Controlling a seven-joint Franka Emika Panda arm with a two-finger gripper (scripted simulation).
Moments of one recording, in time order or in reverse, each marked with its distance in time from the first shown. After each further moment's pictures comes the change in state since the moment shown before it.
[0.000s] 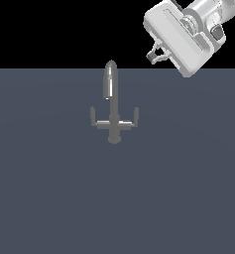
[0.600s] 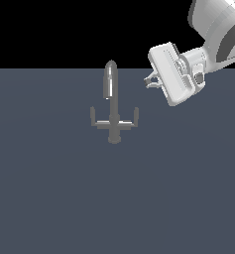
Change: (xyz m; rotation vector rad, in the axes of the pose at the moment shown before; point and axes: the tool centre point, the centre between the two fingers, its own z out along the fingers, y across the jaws) arm 0.072 0.030 0.030 0.254 -0.102 0.100
